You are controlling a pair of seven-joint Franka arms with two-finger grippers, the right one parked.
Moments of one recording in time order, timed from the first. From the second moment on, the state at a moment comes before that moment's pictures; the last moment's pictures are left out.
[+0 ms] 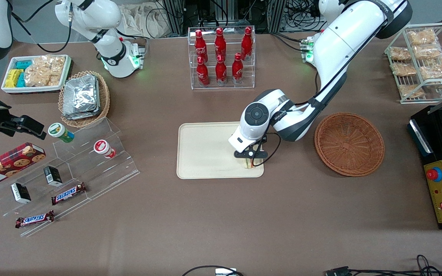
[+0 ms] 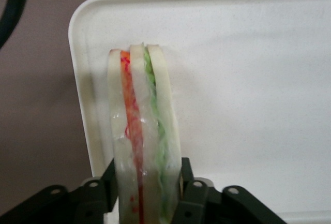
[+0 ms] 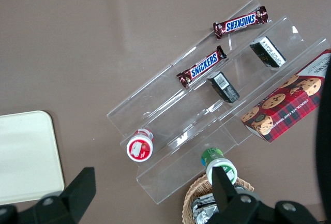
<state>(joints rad) -0.14 0.68 -0.64 -1.77 0.37 2.23 -0.88</state>
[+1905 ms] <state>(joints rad) -0.12 0.04 0.13 -1.66 0.02 1.62 -0.07</state>
